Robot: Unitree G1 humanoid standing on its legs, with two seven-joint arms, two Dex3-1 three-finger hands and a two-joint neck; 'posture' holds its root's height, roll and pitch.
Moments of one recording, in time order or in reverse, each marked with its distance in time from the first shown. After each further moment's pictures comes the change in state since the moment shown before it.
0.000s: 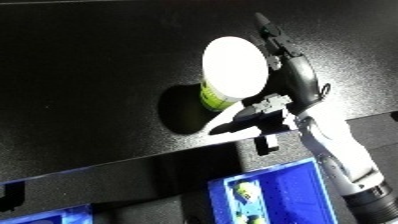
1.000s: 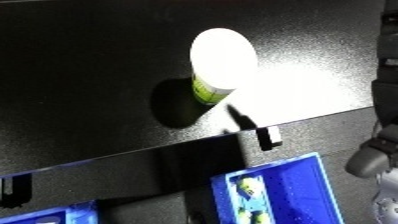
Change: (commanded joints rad) left arm 0.032 -0.002 0.076 0.014 -0.047 -0.044 -0.004; right arm 0.298 0.070 -0.385 -0.371 0.169 -0.454 0.134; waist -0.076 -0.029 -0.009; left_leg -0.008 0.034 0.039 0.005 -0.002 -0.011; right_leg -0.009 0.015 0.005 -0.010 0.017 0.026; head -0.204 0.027
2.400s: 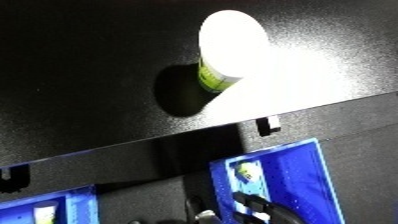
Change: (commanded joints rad) left arm -0.054 0.063 -0.011 -0.060 -0.013 0.003 0.008; right arm 0.385 0.088 0.464 0.570 0.046 0.585 0.677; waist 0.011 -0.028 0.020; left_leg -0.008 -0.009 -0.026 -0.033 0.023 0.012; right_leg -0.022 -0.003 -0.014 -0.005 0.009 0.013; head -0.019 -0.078
